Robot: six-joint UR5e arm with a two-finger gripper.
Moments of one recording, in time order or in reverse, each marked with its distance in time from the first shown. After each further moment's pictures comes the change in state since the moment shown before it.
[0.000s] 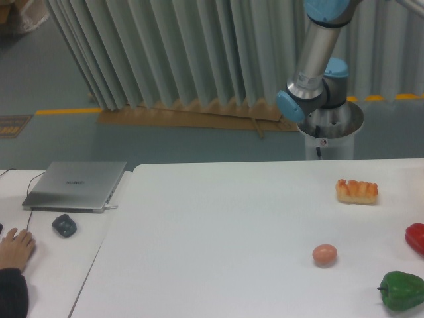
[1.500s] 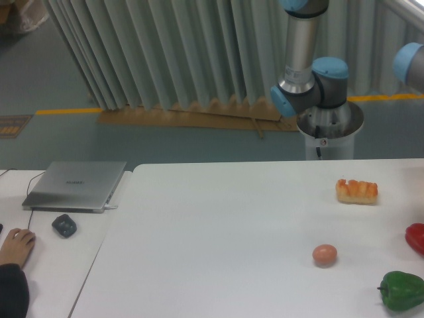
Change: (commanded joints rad) arm -0.293 0.158 -0.008 -0.118 -0.080 -0.488
